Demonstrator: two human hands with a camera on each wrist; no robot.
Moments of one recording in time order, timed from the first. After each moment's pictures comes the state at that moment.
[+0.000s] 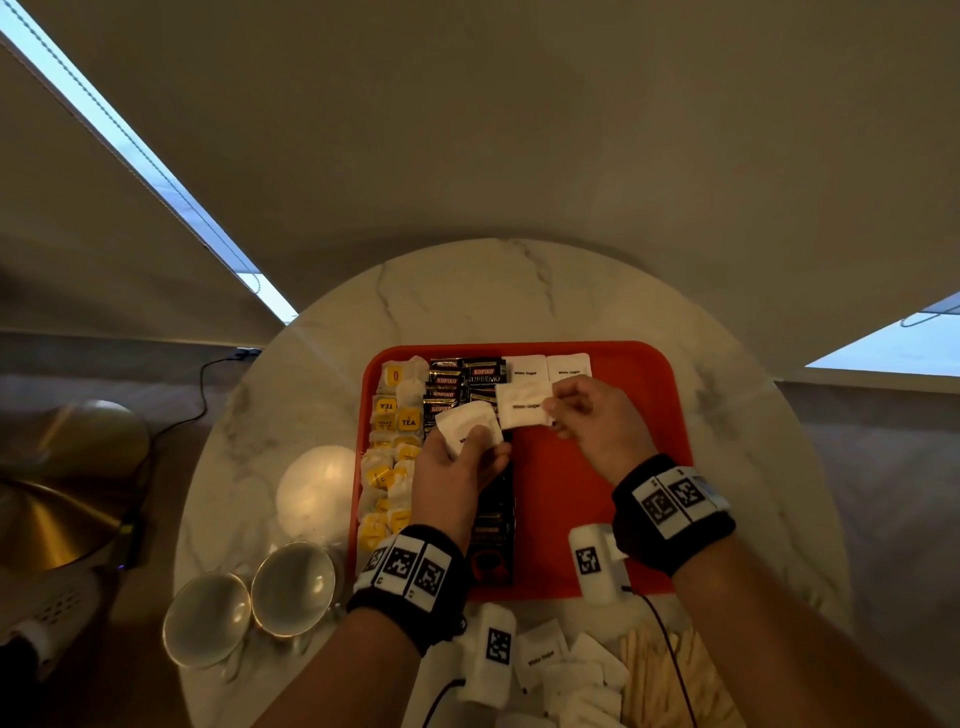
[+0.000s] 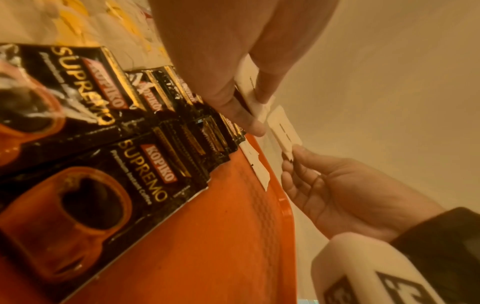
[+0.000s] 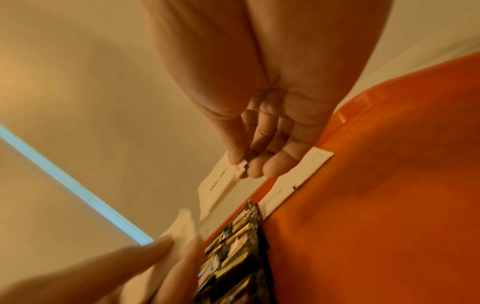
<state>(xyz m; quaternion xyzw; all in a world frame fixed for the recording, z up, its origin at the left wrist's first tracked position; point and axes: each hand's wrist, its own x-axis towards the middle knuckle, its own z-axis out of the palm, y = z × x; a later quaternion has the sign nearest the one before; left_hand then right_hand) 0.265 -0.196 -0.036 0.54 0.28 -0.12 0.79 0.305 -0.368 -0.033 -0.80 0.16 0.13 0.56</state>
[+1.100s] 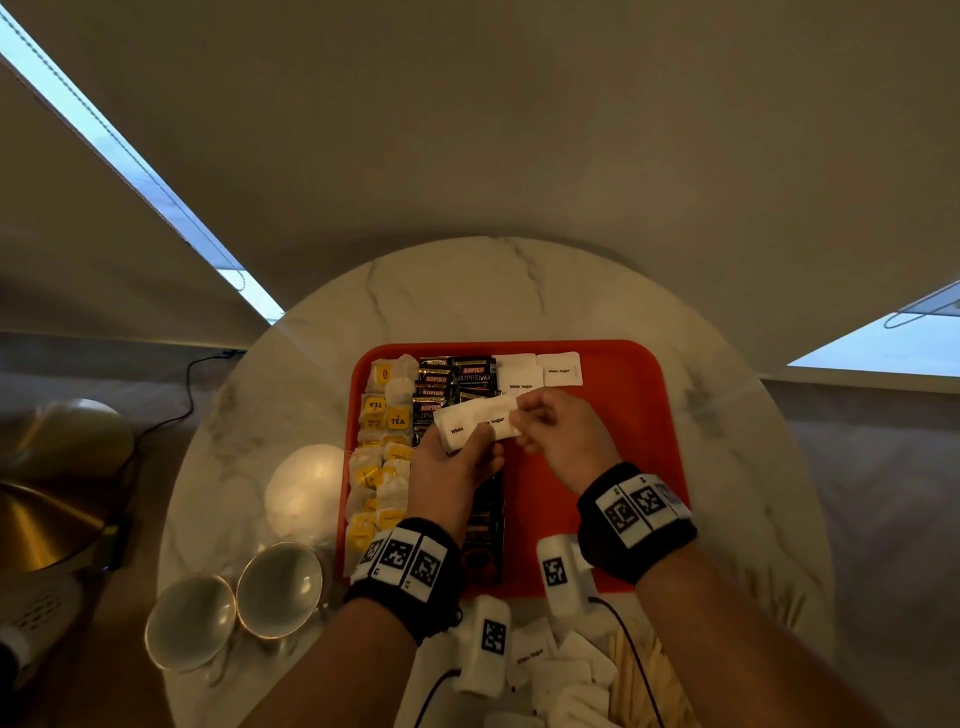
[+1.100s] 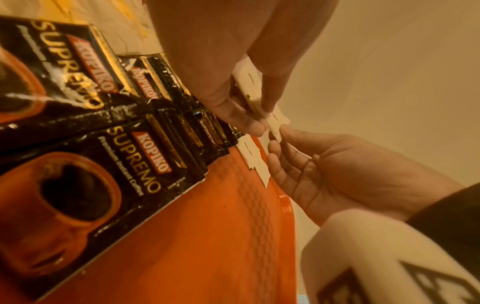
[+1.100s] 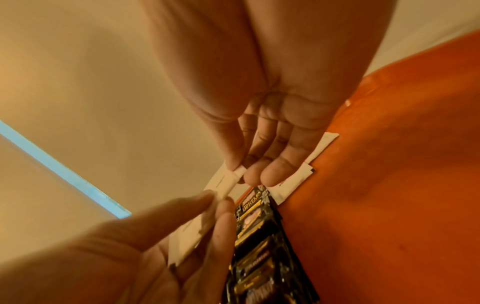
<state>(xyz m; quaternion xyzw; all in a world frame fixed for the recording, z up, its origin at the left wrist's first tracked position) 0.268 -0.201 -0.045 0.57 0.25 -0.14 0.77 0.297 -0.345 -0.034 -0.80 0.15 0.16 0.56</state>
